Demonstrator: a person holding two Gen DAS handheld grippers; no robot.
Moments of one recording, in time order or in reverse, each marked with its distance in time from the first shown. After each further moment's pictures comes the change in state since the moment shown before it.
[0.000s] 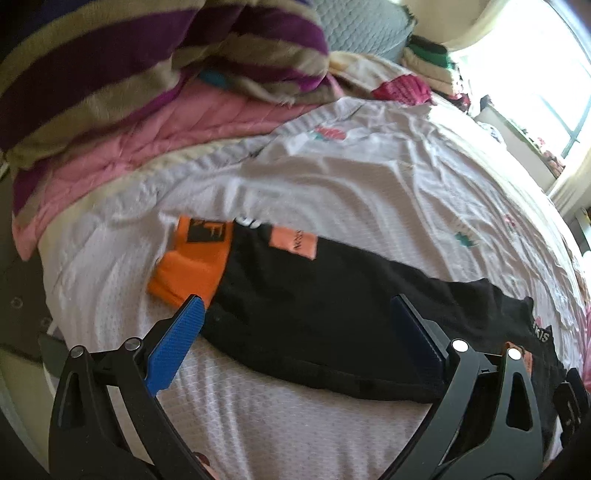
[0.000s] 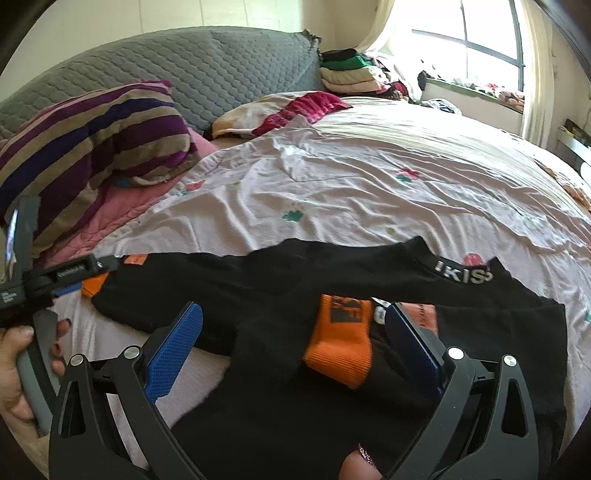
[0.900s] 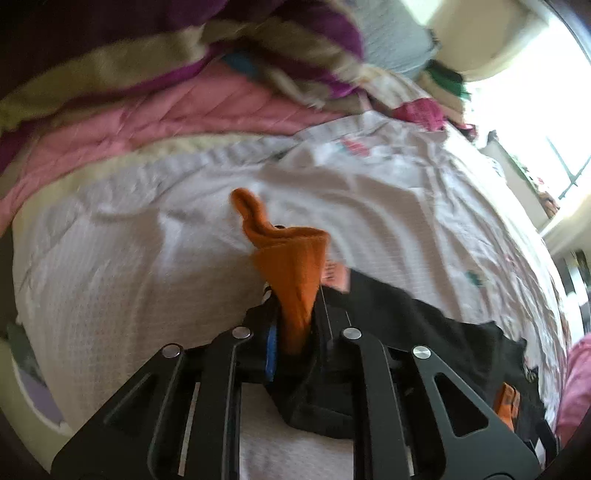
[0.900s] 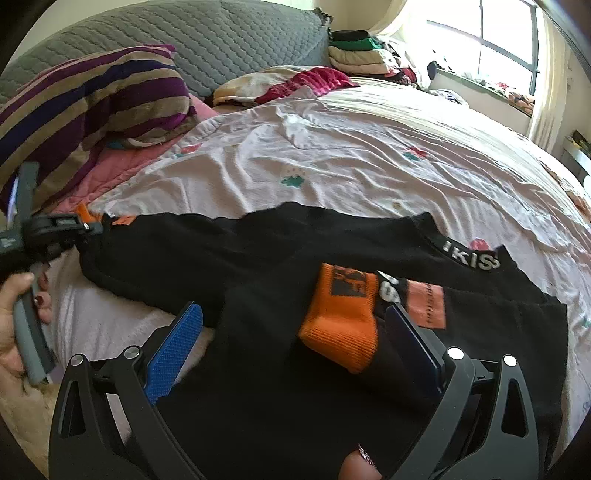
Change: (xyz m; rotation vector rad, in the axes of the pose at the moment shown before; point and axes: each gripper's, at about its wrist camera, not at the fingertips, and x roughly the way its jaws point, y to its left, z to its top) left arm 0.022 0.029 0.013 -0.111 -0.047 -0.085; right arm 0.018 -0.009 -0.024 -0.055 0.096 -0.049
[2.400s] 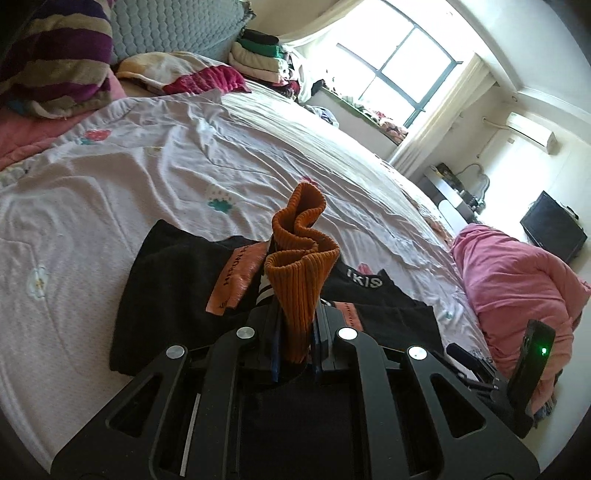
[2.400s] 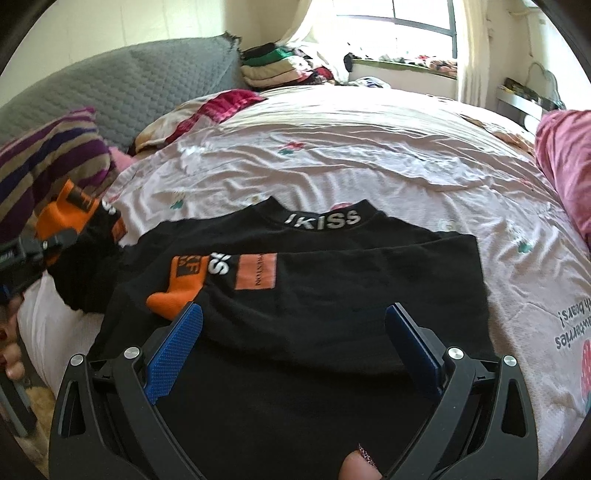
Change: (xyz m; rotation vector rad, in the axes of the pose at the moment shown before) left arm -0.054 -0.167 -0.085 0.317 0.075 -0.582; right arm -0.064 -0.135 -0.049 0.272 -0.079 -0.143
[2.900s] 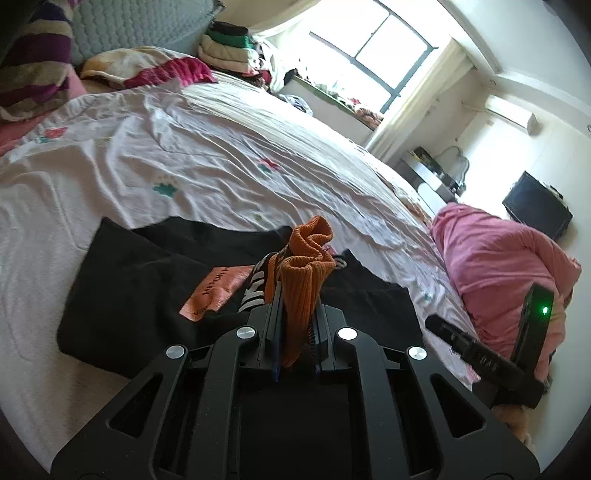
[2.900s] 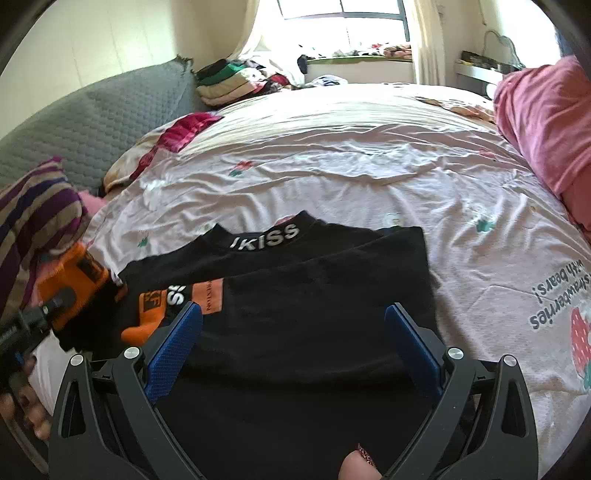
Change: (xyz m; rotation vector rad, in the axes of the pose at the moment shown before) left arm 0.029 -0.049 -0.021 0.064 0.046 -0.075; right arm -0.019 -0.056 0.008 0.169 -0.030 -0.045
